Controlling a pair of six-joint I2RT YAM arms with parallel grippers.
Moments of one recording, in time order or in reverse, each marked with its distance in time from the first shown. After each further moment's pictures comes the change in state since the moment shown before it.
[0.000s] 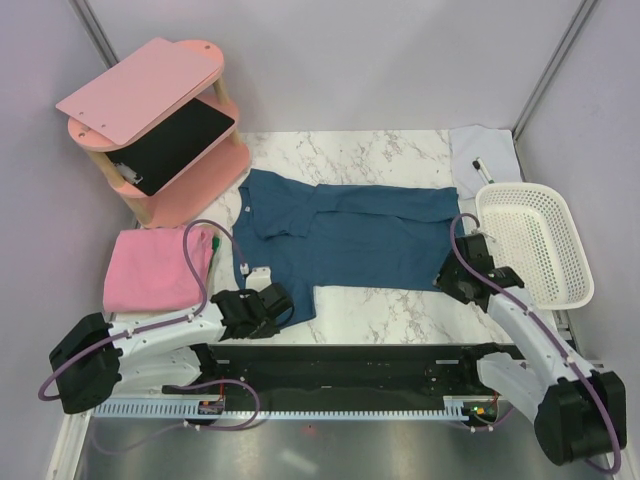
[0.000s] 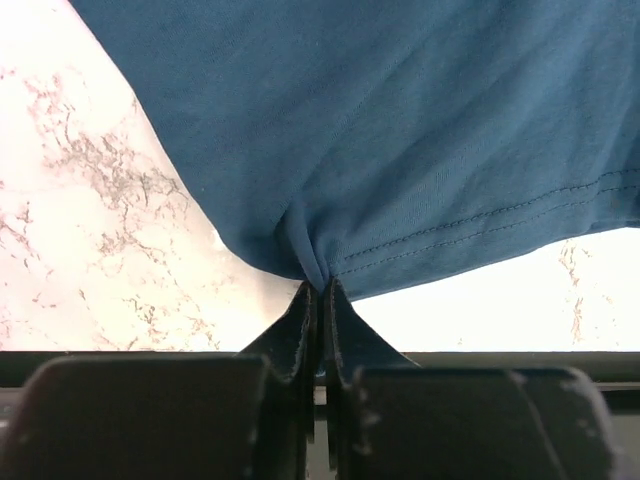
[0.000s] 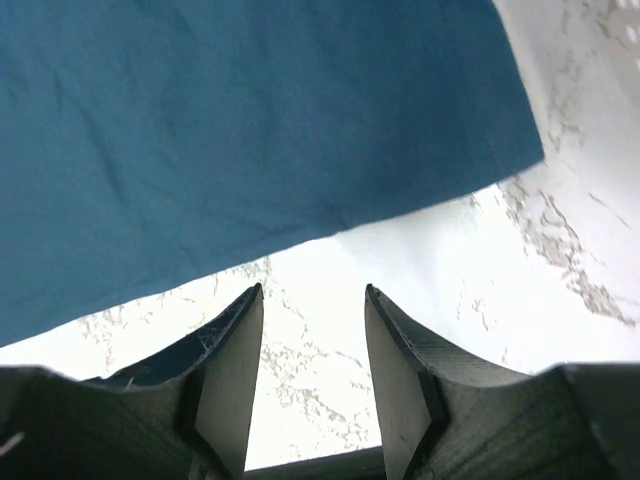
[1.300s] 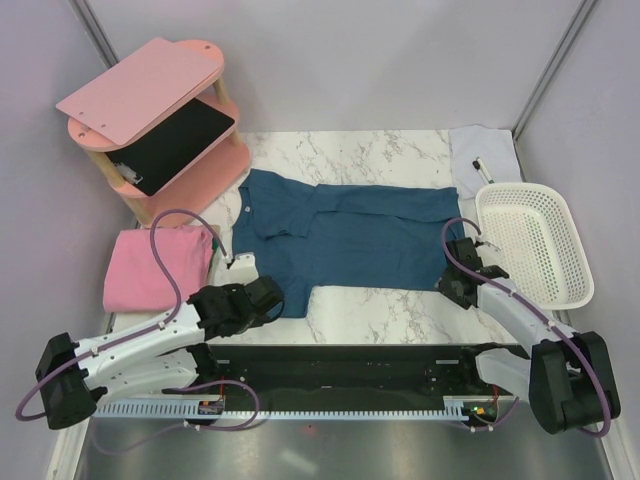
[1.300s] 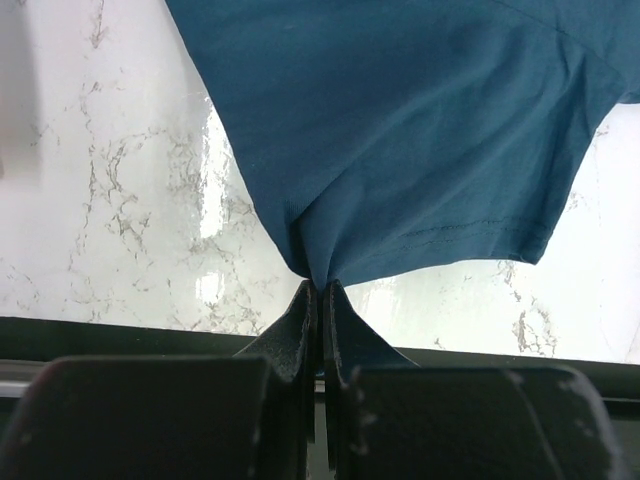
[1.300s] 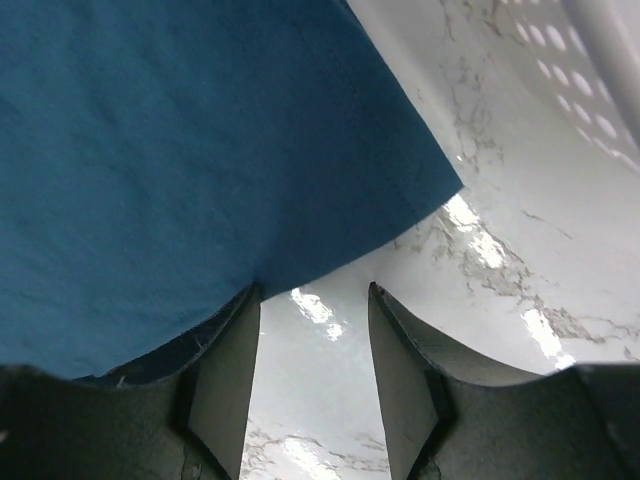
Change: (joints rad) left arm 0.000 -0.163 0.122 -0.210 -0.162 -0.043; right arm 0.000 0.132 -0.084 0.102 0.180 0.114
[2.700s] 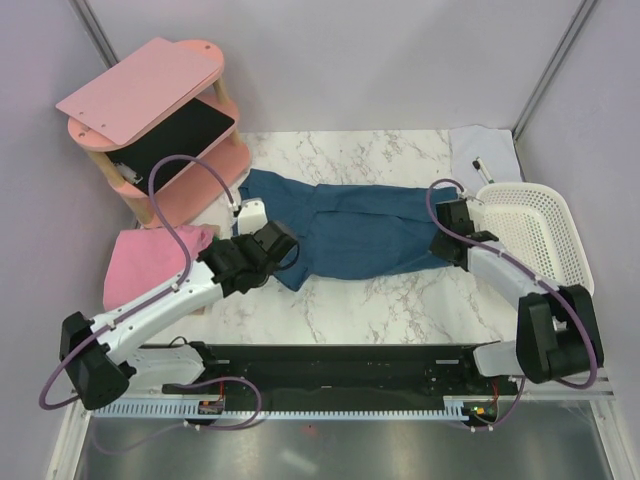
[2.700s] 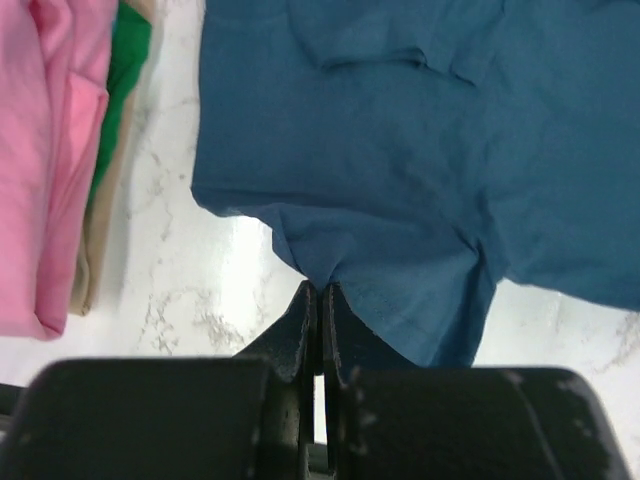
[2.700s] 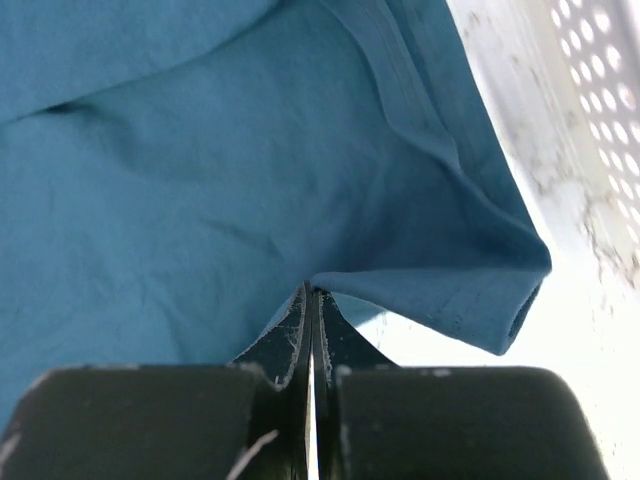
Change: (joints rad) left arm 0.119 0.245 0.406 -0.035 -0.169 0.171; right arm 0.000 0.227 0.252 0.196 -0.025 -0.185
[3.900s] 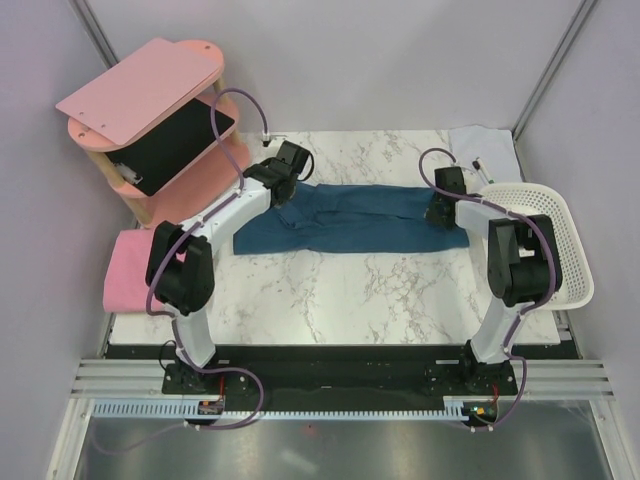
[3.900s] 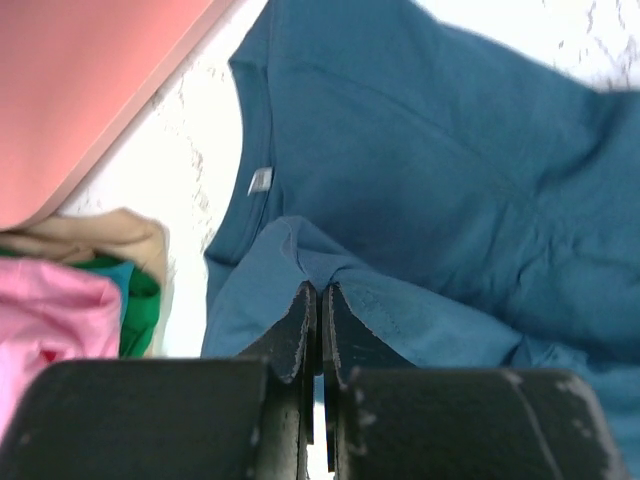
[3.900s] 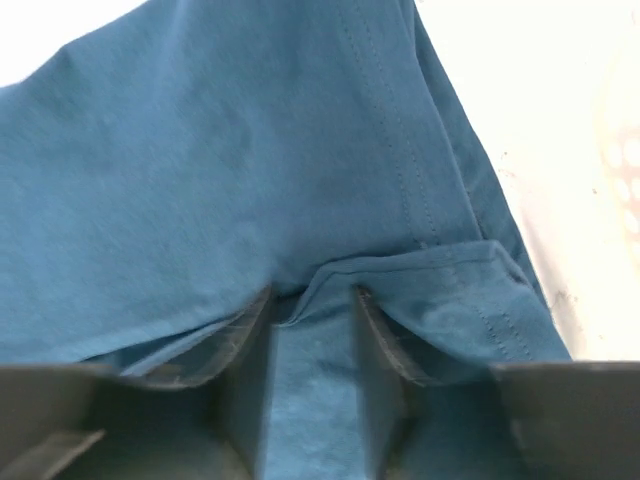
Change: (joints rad) left arm 0.363 0.680 0.513 0.274 0.047 0.509; right arm -0.111 0.520 0.382 0.121 -0.036 -0.126
